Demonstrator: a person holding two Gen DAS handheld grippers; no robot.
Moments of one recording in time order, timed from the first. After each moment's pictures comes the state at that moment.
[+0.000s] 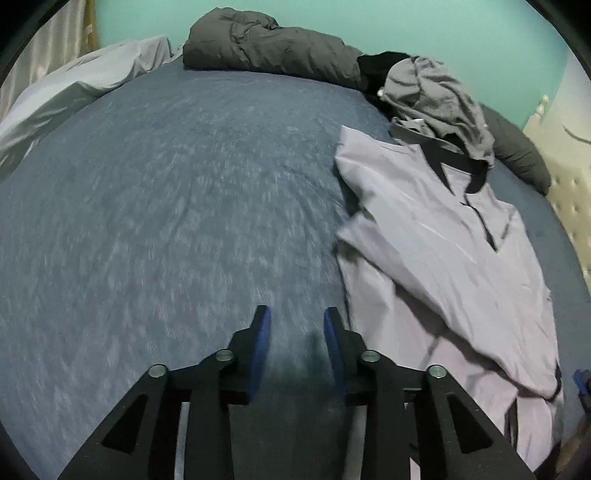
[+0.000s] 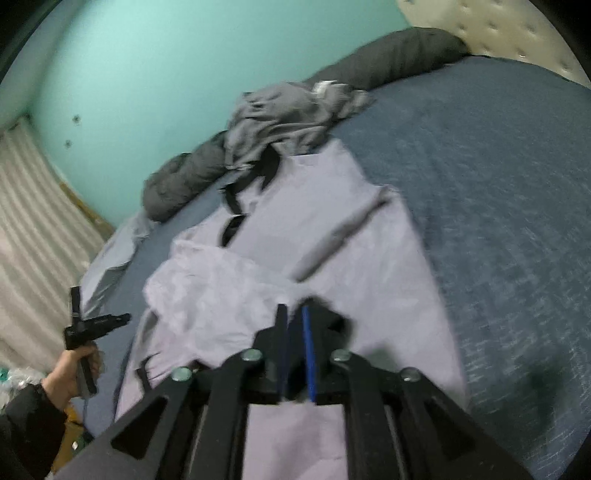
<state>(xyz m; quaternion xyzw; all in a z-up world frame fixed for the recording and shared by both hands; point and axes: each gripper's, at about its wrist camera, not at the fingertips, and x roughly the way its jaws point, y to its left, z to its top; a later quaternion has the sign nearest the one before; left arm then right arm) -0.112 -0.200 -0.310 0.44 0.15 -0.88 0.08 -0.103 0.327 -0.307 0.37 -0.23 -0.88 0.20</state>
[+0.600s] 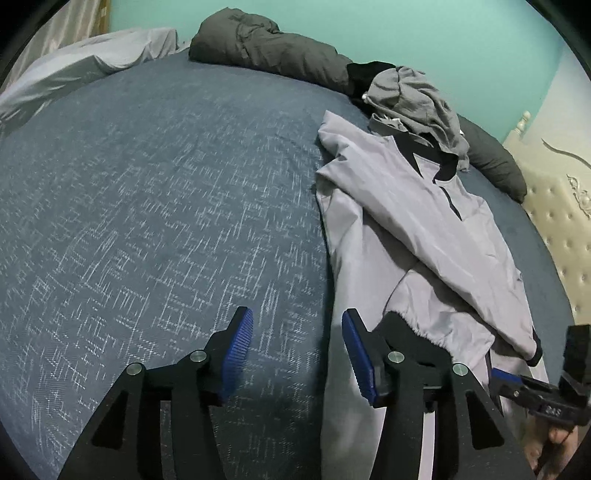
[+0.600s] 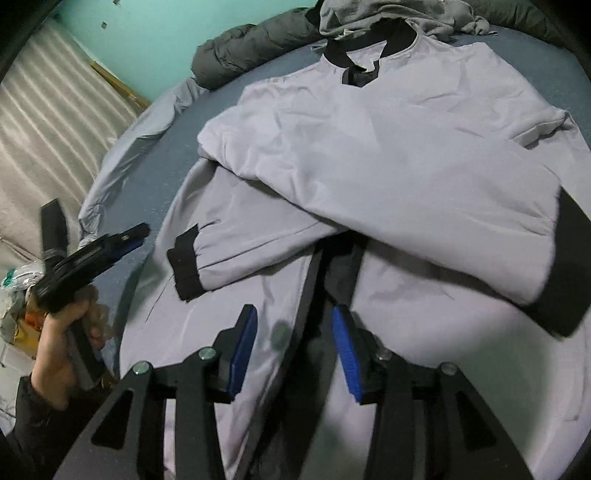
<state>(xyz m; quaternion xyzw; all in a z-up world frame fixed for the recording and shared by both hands) -0.032 -0.185 -0.328 0.42 0.19 -0.89 0.06 -0.101 0.145 -0.362 0.52 -0.09 -0.80 0.29</state>
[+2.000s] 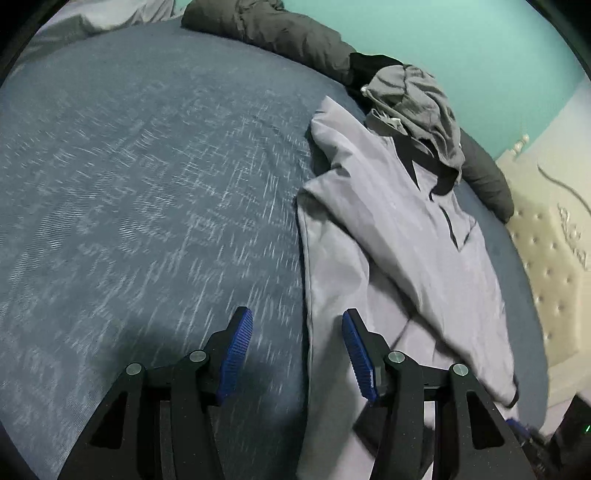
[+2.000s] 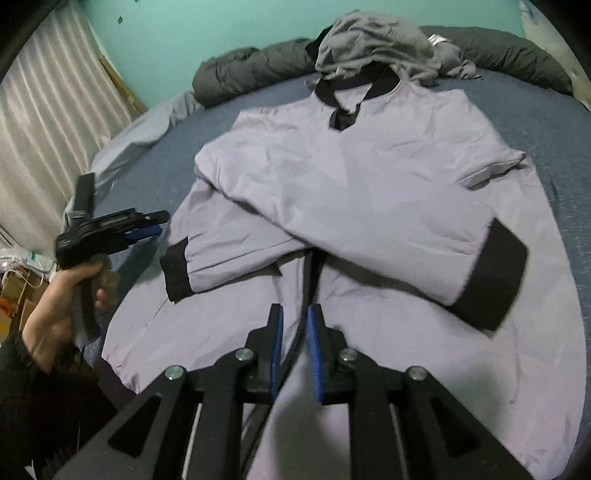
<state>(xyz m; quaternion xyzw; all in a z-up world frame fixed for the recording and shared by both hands) -0.108 -0.195 -0.352 0.43 0.27 -0.86 0.02 -0.076 0.181 -0.327 0.45 -0.06 -0.85 0.26</state>
